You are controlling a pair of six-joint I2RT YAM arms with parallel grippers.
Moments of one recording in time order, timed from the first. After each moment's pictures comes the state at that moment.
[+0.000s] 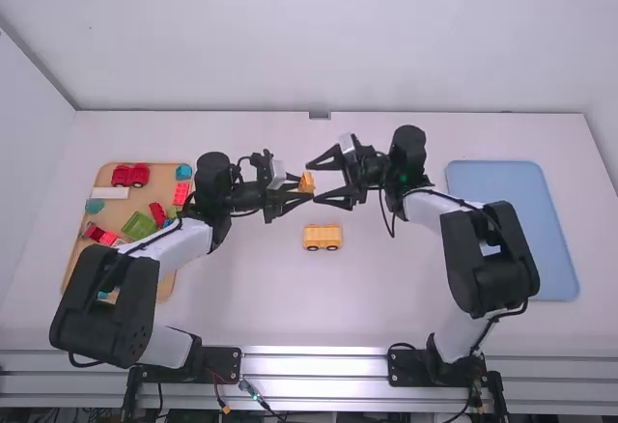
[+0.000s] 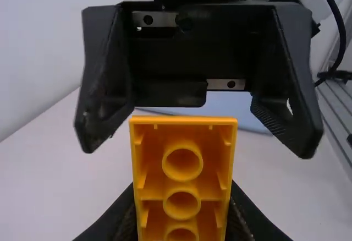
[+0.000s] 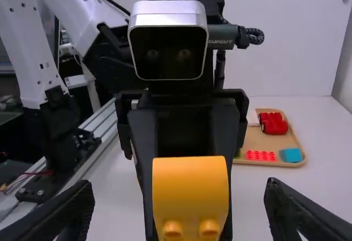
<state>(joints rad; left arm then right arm) -0.19 1.52 0.67 0.63 1.10 0.17 0.27 1.83 0.94 0.91 -1.55 0.08</state>
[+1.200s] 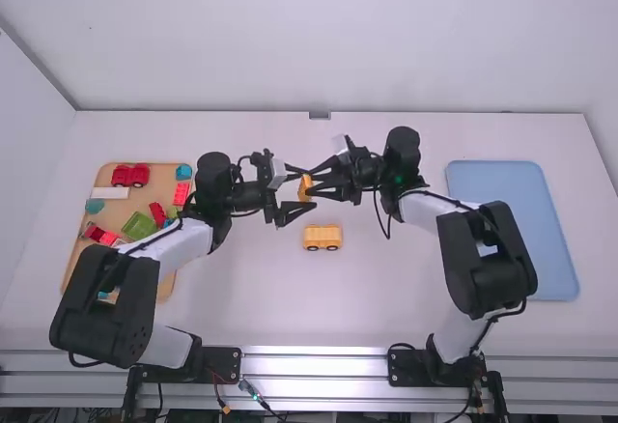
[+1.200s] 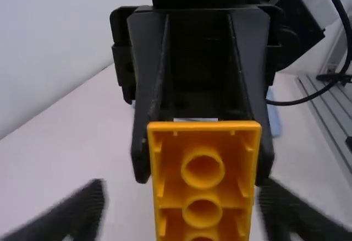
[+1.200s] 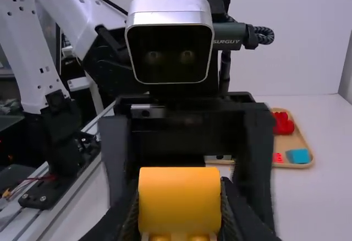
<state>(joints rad) -0.19 1.52 0.67 0.64 1.09 0.15 0.30 1.83 0.94 0.91 -1.52 0.08</state>
